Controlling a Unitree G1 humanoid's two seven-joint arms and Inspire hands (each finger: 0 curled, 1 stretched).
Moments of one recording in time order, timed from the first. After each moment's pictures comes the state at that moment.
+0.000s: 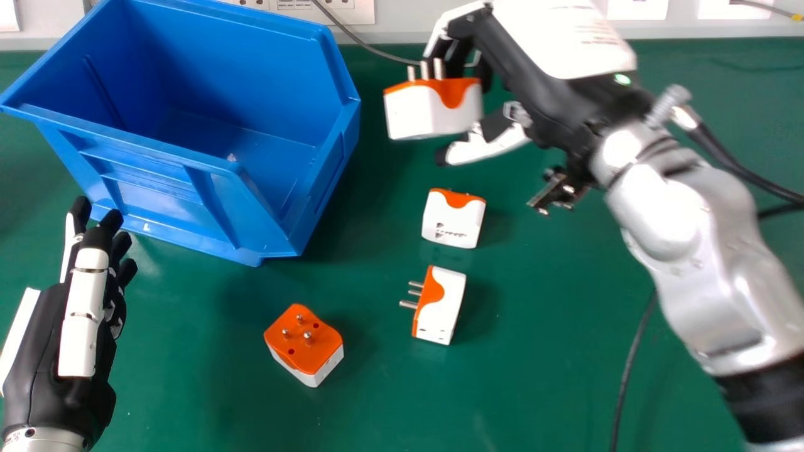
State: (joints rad) left arm 0.34 0.21 0.36 -0.11 -0.27 -0.13 -0.30; right arm -0.61 -0.31 0.32 0.09 -0.74 0.00 0.16
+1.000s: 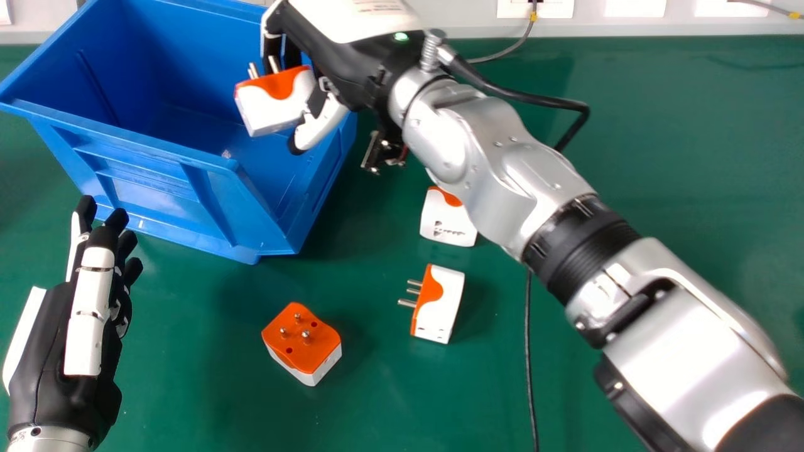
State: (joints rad) left arm 0.35 0.21 0.34 -0.12 -0.28 -0.13 -0.28; right arm -1.17 0.05 0.53 0.97 -0.76 -0.06 -0.05
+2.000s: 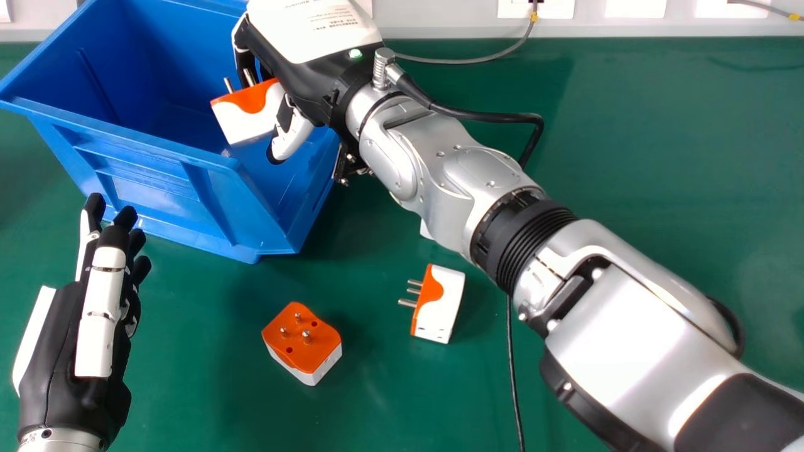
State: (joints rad) left arm 0.38 0.20 0.31 -0.17 -0.26 -0.13 -0.25; right arm -1.27 0.17 0.59 1.26 -0.77 -0.08 -0.22
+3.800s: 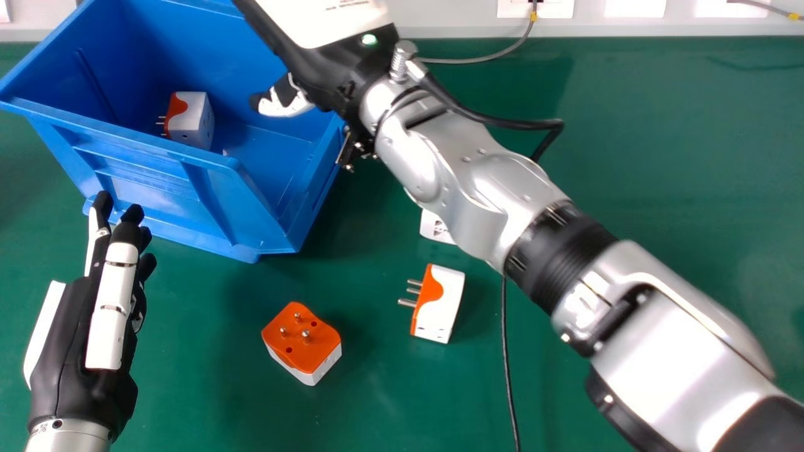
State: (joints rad) left arm 0.34 0.20 0.30 -0.14 -0.24 -0.13 -0.24; right arm -1.05 0.01 0.60 0.75 -0.79 -0.02 -0.21
